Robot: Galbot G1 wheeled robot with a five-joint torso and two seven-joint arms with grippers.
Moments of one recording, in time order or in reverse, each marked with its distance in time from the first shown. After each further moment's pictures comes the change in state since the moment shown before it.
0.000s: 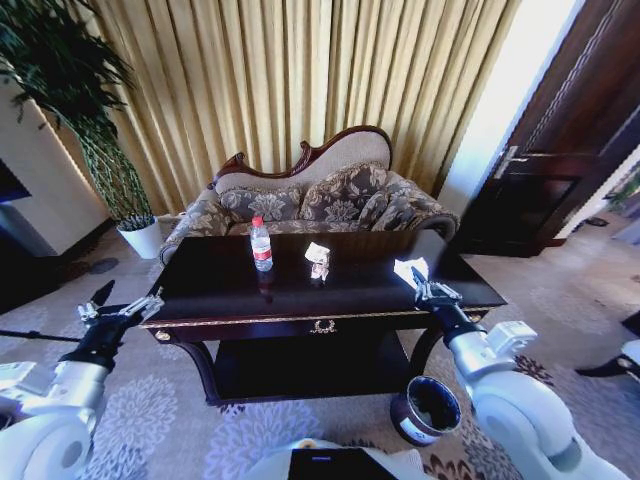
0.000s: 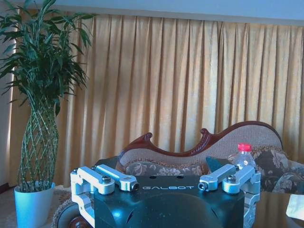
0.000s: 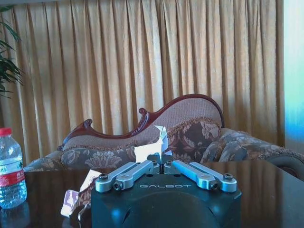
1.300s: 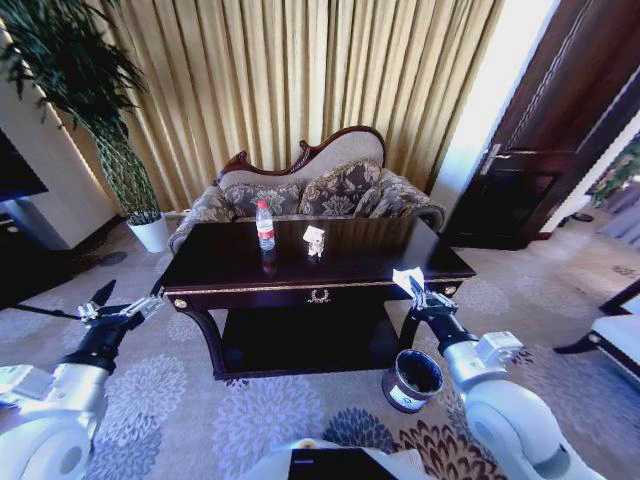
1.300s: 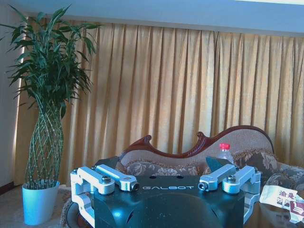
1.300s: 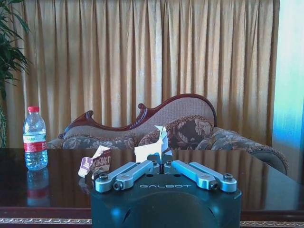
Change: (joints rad) left arm 0.003 -0.021 -0.001 -0.021 -0.004 -0.001 0.001; right arm -0.022 0.049 -0.034 -0.032 -0.142 0.015 -0.054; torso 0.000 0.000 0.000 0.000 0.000
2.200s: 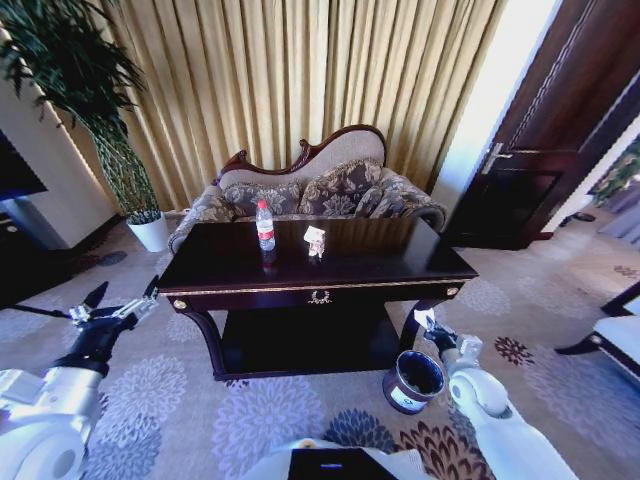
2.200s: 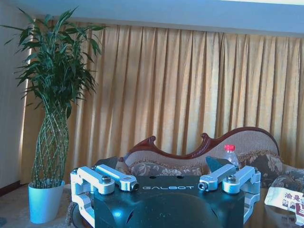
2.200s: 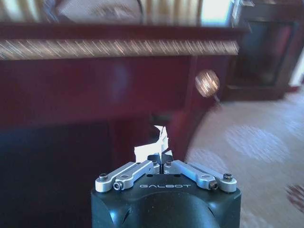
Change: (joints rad) left arm 0.011 -0.021 -0.029 0.001 -0.010 -0.002 0.010; right arm 0.285 0.027 -0.043 -0.847 0.009 0.039 -0.055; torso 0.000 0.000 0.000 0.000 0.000
